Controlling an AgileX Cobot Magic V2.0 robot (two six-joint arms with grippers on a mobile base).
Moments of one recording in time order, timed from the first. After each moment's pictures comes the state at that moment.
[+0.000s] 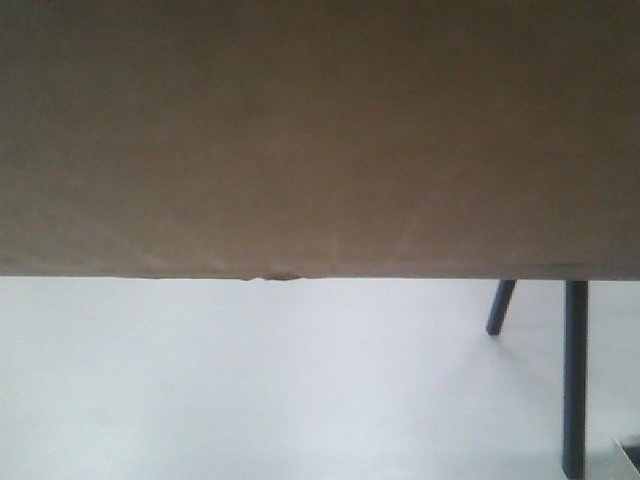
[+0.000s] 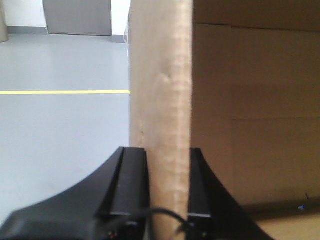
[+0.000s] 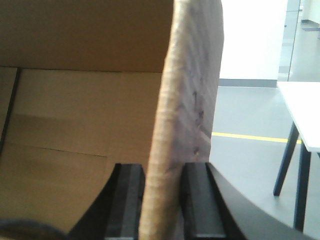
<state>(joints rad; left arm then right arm) -0.24 0.13 -0.92 -0.08 0.99 -0.02 -0.04 0.06 -0.88 0.37 0.92 -0.10</state>
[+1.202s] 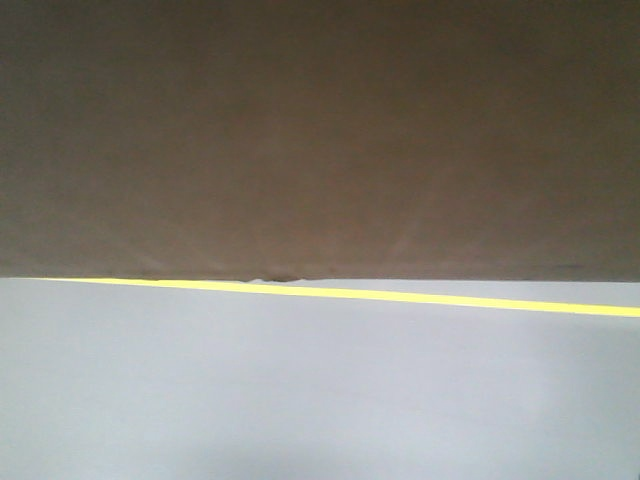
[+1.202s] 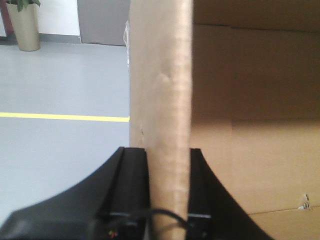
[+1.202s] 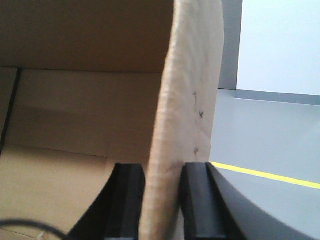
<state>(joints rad) -0.24 0.13 -0.92 -0.08 0.99 -0.02 -0.04 0.06 -0.88 0.37 0.92 -0.10</state>
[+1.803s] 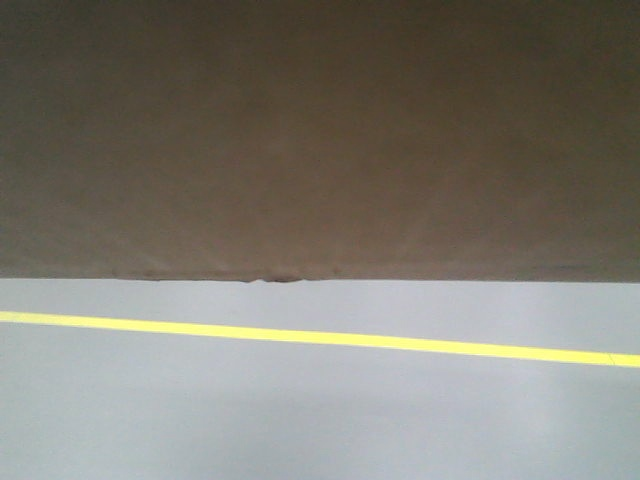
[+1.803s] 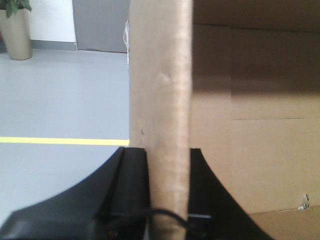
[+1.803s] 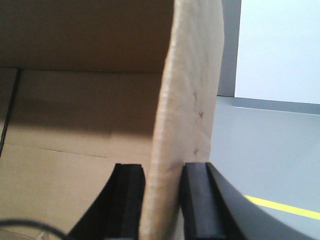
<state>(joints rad) -0.24 0.13 -0.92 -0.08 0.99 -0.02 -0.04 0.06 -0.88 0.37 0.92 -0.10</state>
